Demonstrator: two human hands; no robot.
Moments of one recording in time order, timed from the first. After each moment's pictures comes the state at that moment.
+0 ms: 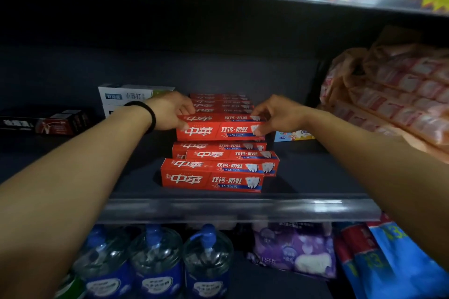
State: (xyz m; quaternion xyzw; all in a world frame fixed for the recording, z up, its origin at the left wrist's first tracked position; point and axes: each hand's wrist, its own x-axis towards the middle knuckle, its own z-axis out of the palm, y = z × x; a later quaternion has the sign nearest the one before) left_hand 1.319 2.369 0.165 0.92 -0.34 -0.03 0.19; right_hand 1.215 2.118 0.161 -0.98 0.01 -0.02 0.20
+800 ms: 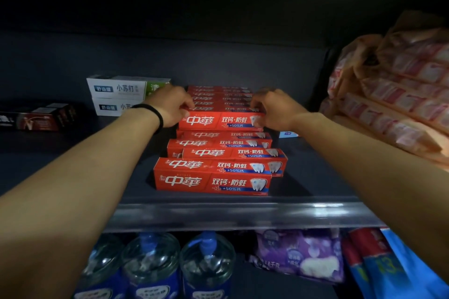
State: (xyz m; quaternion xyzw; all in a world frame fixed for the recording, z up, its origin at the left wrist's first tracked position) left_hand 1.353 2.344 0.135 0.92 -0.36 0.11 0.14; right_hand 1.262 2.104 0.125 -0.99 0.02 -0.15 0.04
